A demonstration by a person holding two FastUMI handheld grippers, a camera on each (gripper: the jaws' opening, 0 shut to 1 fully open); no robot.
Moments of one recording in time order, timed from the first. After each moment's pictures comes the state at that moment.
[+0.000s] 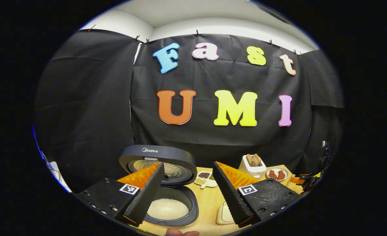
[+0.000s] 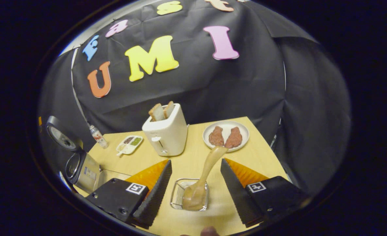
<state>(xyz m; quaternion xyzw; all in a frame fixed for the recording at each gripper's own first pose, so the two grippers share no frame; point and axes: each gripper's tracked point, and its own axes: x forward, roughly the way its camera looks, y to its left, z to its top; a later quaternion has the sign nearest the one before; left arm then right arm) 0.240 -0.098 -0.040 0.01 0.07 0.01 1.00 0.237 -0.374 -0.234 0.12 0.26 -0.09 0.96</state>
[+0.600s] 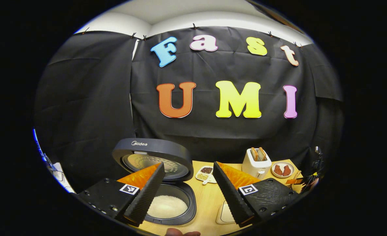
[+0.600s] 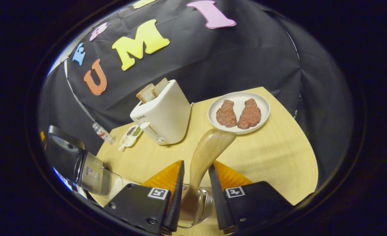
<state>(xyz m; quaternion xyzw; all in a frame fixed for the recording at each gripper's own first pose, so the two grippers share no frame) 0.251 -0.108 -0.058 0.02 0.10 0.03 0.99 0.275 -0.381 -0.295 0.19 0.32 -0.01 0.93</state>
